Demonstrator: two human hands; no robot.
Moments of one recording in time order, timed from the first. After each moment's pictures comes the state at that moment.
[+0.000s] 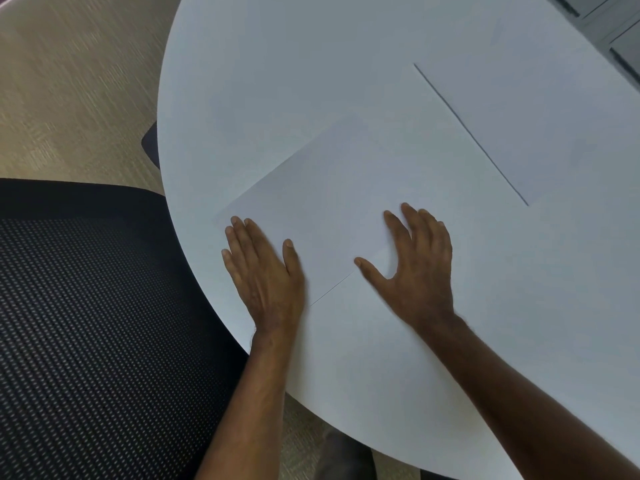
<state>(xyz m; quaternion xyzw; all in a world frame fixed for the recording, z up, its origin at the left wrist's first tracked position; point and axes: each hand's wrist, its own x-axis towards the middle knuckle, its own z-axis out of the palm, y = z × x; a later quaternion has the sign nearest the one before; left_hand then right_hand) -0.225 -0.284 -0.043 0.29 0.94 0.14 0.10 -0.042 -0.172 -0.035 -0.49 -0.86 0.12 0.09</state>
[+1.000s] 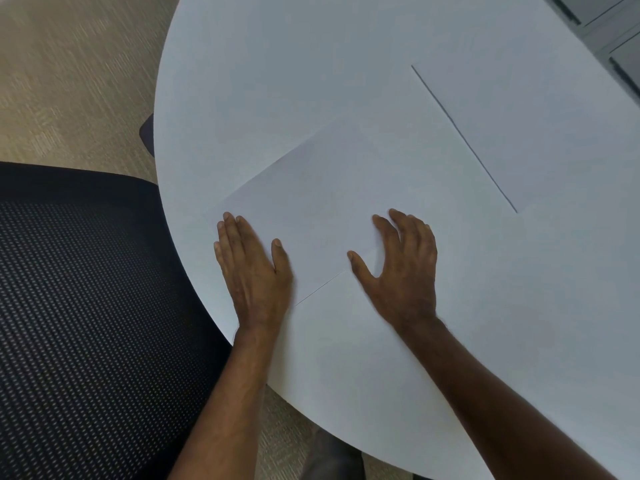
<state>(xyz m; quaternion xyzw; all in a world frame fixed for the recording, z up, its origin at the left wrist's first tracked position) -0.224 -0.288 -0.044 0.29 0.94 0.17 0.08 -0.041 -0.171 -0.034 -0.49 -0.85 0.15 0.11</state>
